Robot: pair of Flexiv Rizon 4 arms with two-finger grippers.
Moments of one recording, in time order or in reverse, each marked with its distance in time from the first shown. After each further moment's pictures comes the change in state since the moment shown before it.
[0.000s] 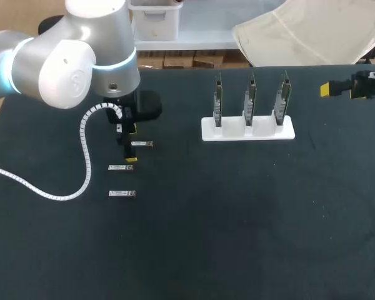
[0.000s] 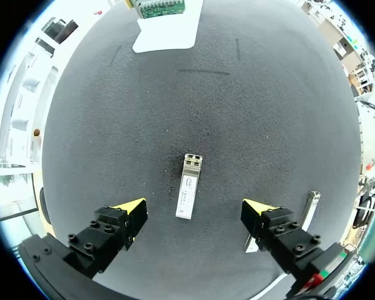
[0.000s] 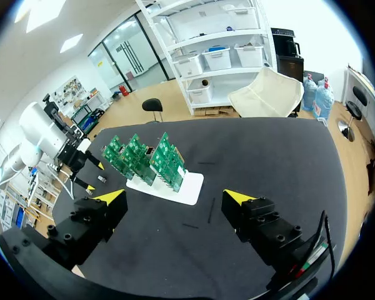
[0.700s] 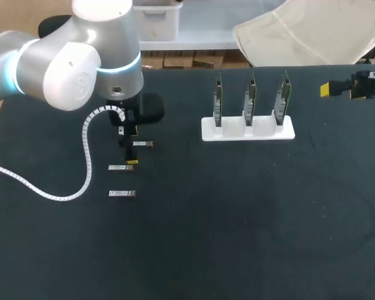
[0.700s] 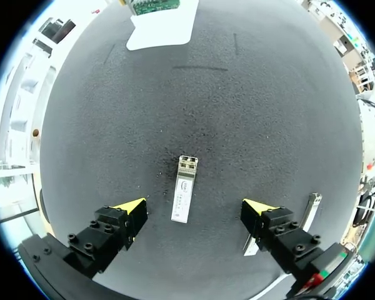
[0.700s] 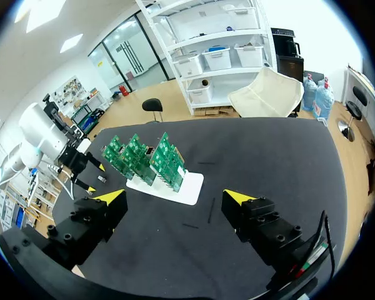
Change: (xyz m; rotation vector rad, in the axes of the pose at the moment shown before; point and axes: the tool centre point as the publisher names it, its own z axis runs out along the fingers) left arm -0.001 -0.003 0.004 0.002 0.022 0.001; right arm 0.000 0.000 0.000 0.000 0.000 0.000
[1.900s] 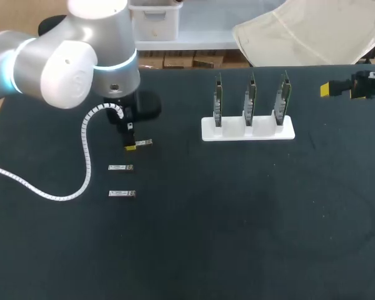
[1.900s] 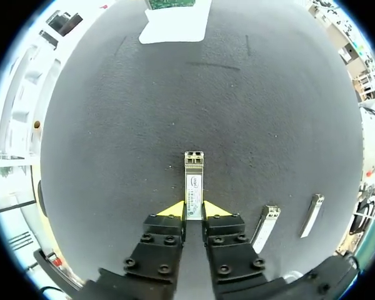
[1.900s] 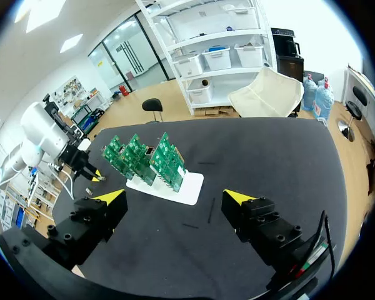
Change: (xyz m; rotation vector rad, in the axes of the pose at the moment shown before) left arm 0.003 0.010 -0.002 -0.008 -0.018 -0.055; right arm 0.000 0.000 0.000 0.000 0.000 0.000
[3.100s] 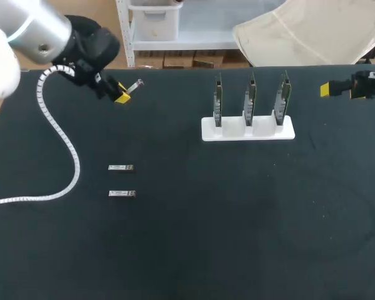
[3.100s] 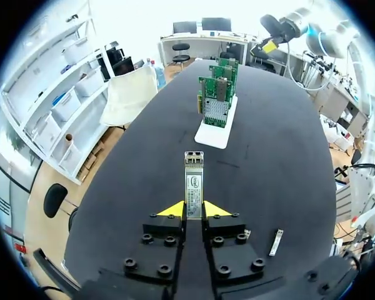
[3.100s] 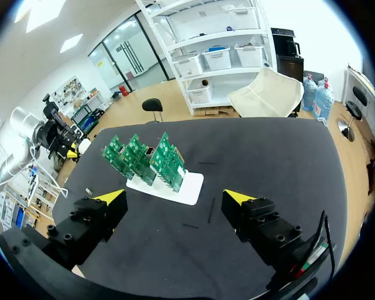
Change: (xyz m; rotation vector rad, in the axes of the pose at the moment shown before) left arm -0.011 0.022 -0.129 -0.079 -0.550 -0.194; right arm 0.000 0.000 0.000 0.000 0.000 0.000
